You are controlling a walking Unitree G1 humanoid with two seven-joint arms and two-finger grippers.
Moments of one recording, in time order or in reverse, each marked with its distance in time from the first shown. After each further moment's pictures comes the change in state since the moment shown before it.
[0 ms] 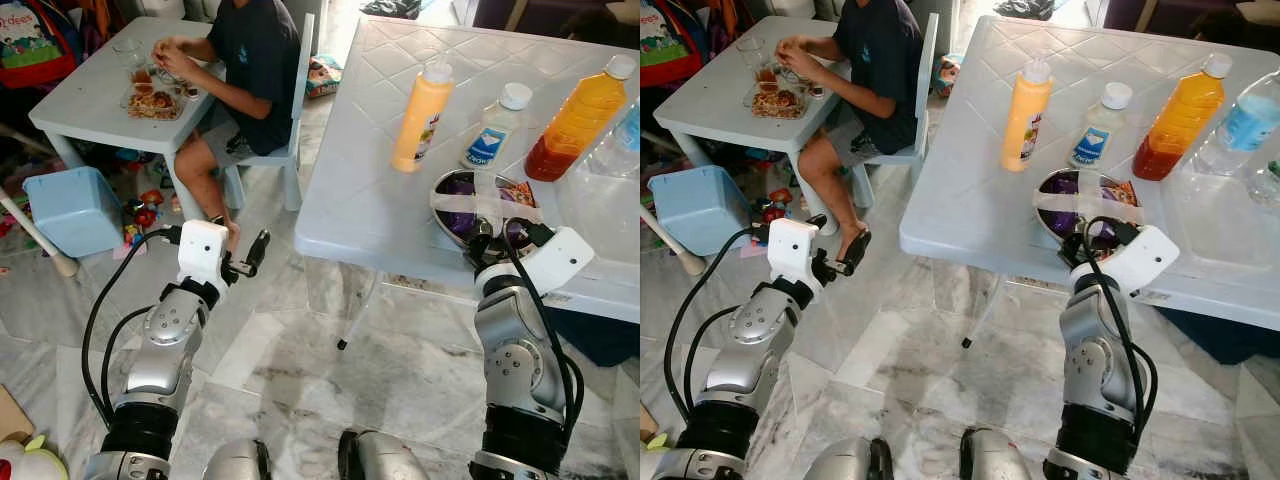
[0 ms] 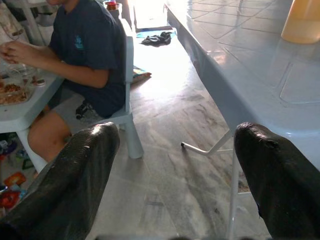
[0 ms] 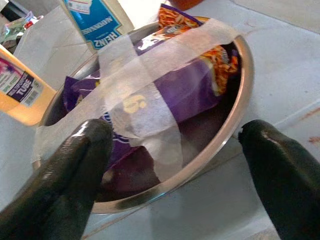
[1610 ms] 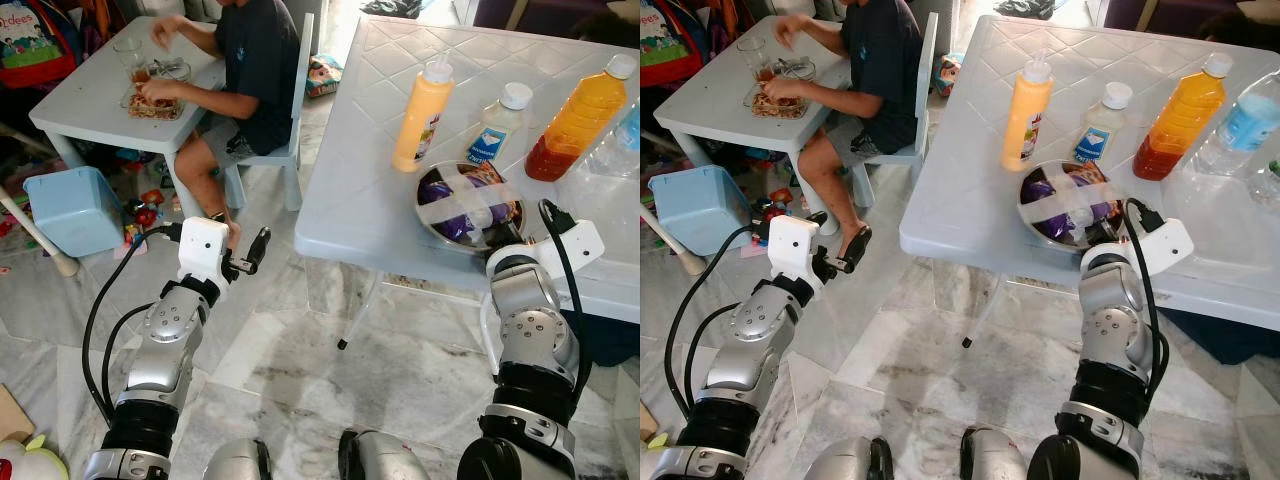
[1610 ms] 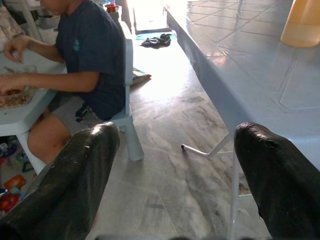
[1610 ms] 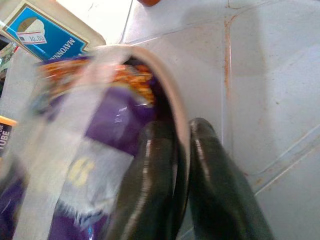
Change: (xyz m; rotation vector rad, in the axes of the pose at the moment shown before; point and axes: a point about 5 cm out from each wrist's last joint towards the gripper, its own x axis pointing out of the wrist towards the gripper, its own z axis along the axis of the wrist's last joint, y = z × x) left arm 0.002 0.000 0.003 0.003 -0.009 -0.003; right arm 0.034 -0.004 0.016 0.212 0.058 -0.071
